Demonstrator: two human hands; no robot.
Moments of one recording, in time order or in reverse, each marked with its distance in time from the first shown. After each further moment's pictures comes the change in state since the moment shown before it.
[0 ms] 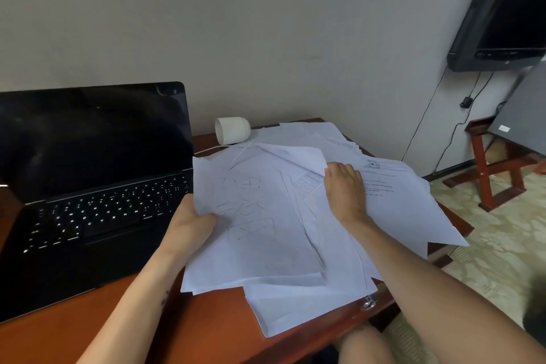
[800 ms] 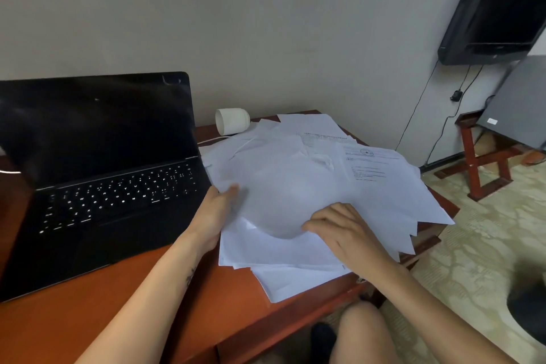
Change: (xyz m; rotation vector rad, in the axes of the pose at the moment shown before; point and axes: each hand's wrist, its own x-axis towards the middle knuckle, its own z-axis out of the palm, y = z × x) left_hand -0.008 -0.004 0.024 -0.427 -0.159 -0.071; right_hand -0.110 -0.012 -0.097 0.443 -0.196 -0.542
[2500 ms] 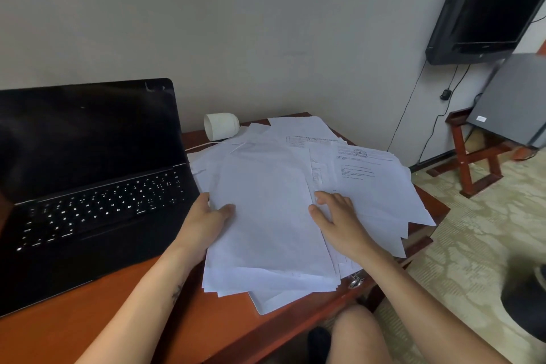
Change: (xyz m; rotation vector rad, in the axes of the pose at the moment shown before) left_hand 0.010 -0.009 0.006 0.142 0.127 -0.027; right_hand 0.018 0.023 0.007 0.343 -0.122 0.788
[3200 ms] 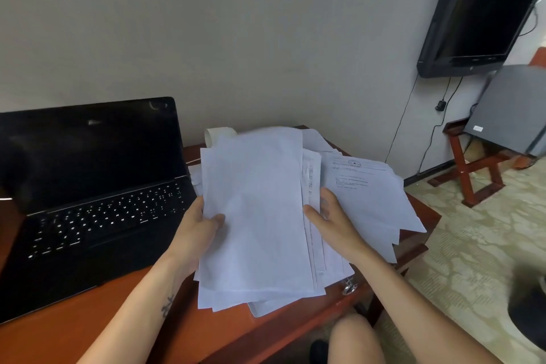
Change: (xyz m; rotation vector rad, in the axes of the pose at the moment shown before) left_hand -0.025 0.011 -0.007 -0.047 -0.028 0.121; right_hand 0.000 -0.021 -0.012 0.530 -0.030 0.054
